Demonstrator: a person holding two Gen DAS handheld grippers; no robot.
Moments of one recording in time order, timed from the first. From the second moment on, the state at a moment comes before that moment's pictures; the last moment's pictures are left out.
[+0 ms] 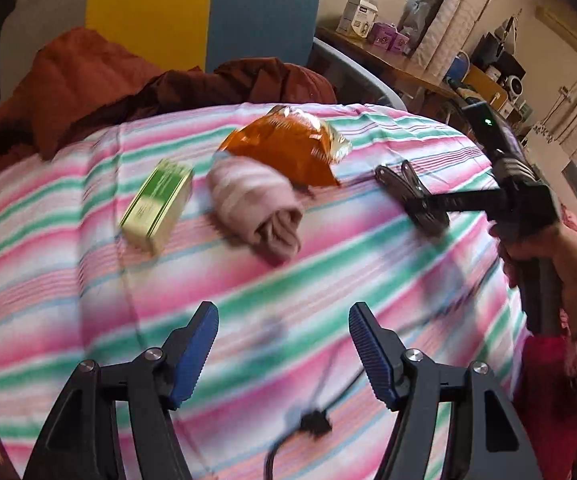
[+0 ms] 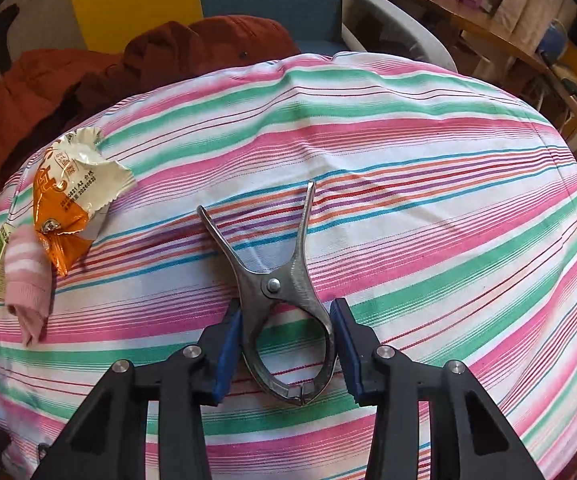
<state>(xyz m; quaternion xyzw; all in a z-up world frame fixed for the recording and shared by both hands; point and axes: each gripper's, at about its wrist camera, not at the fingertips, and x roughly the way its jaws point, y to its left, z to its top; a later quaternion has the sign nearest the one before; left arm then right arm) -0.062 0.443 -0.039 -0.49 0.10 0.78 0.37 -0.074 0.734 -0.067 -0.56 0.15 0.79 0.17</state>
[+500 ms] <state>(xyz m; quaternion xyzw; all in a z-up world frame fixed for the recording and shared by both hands) -0.117 0.510 -0.075 -0.52 0.12 0.79 0.30 -0.078 0.728 -0.069 -0.57 0.15 0.79 0.17</state>
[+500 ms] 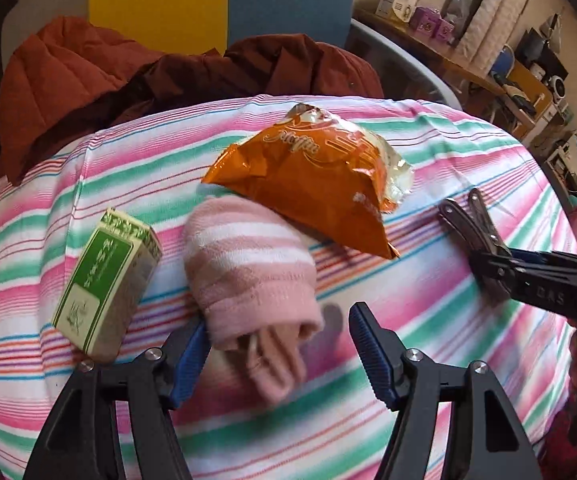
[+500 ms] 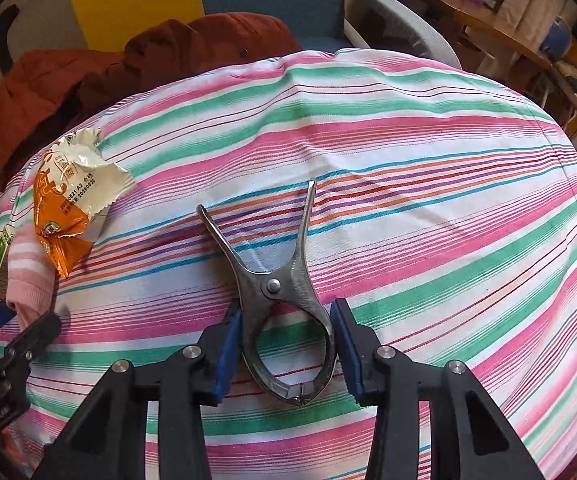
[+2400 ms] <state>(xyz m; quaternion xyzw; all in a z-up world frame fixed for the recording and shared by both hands) 0.010 0.295 -0.077 -0.43 0.05 0.83 0.36 -0.020 0.570 -0.025 -0.55 0.05 0.83 0.09</state>
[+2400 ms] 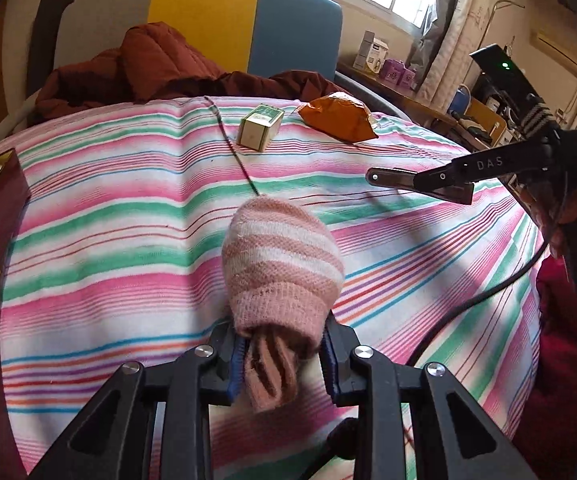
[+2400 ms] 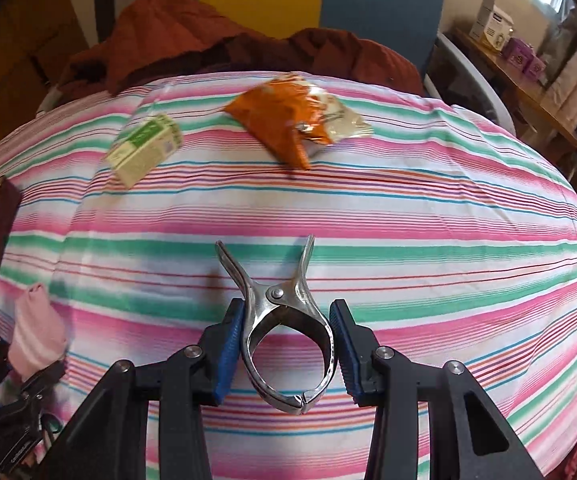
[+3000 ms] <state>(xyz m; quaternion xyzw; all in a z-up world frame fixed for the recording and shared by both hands) 0.045 0.223 -0.037 -0.40 0.00 0.83 0.38 0.006 0.480 -0.015 -0.53 0.16 0.83 -0.03</state>
